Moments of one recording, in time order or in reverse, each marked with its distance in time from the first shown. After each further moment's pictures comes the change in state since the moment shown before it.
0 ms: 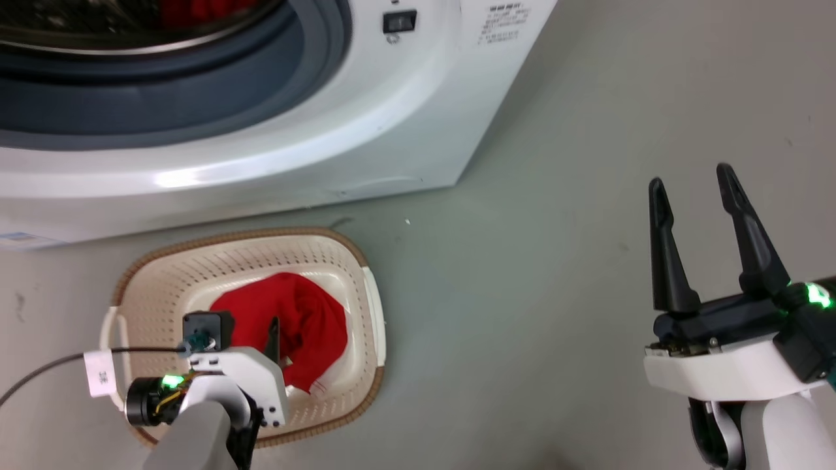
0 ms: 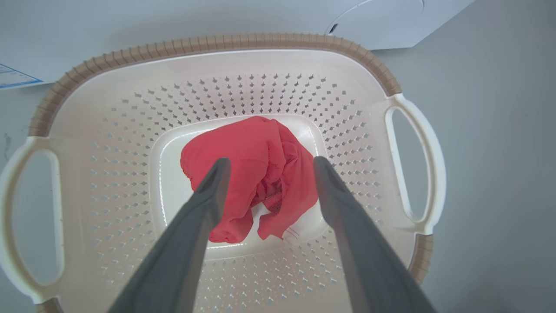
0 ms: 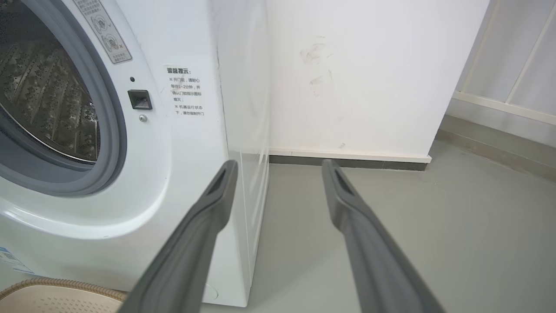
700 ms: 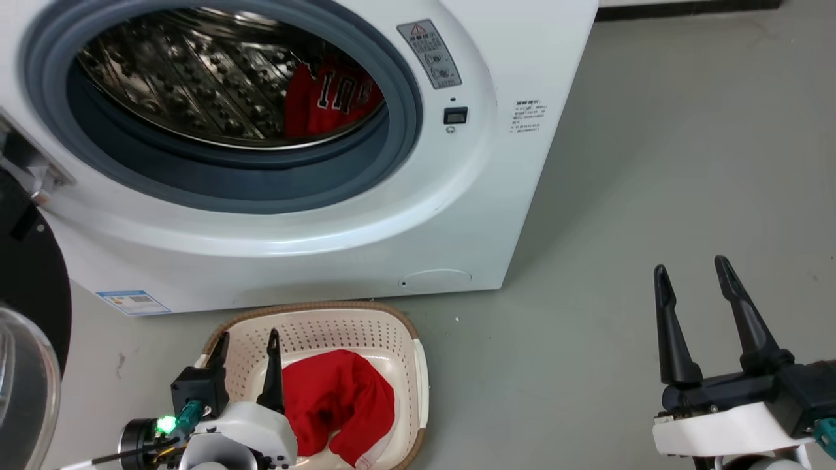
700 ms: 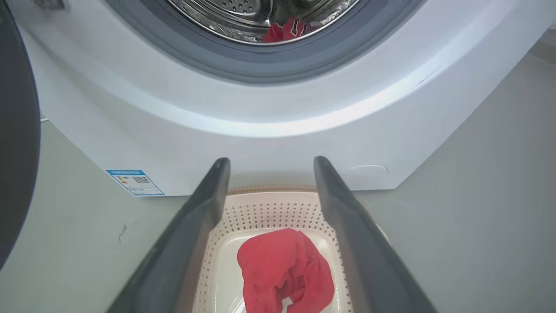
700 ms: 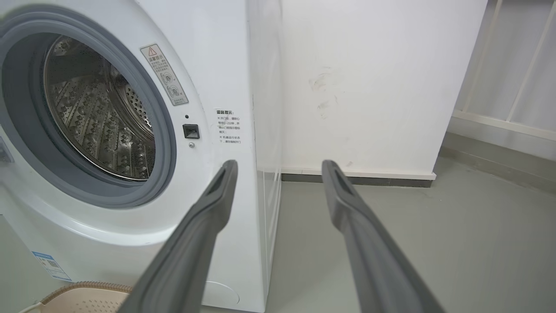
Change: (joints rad) left arm 0.400 -0.068 0.208 -0.635 0.215 0.067 0.000; right arm 0.182 0.000 -0.048 0.043 -0.012 0.000 0.000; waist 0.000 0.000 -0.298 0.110
